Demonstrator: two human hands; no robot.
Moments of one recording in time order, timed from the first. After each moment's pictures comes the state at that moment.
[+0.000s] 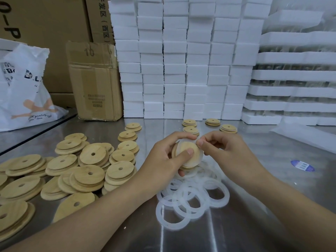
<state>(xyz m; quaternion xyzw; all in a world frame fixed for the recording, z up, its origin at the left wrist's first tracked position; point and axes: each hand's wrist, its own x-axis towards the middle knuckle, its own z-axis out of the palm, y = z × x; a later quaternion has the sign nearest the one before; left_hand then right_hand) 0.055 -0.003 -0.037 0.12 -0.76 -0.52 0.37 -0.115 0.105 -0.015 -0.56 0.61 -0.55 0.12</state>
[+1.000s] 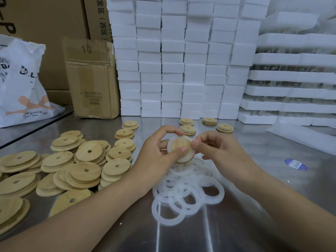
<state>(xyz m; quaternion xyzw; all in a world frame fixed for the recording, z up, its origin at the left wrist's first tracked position) 0.056 -0.002 -0.035 0.15 -0.73 -0.54 0.40 -0.108 0.108 -0.013 -0.51 0.63 -0.56 0.20</state>
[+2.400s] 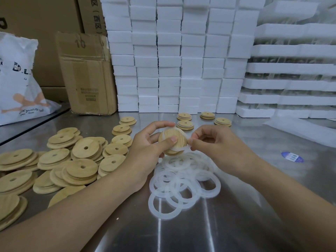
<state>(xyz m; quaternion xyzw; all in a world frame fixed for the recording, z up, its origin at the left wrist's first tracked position) 0.058 -0.008 -0.031 0.20 -0.65 -0.61 0.40 -0.111 0.113 -0.002 -0.55 0.65 -0.49 0.17</state>
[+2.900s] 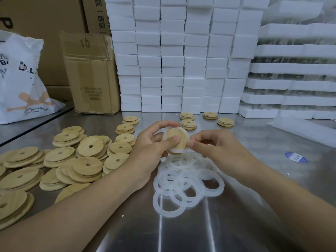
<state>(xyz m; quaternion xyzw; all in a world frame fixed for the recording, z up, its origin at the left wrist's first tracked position) 0.060 -0.011 -0.032 0.19 -0.65 -0.61 0.40 -0.108 0.110 -0.011 -0.57 0.62 -0.50 0.21</state>
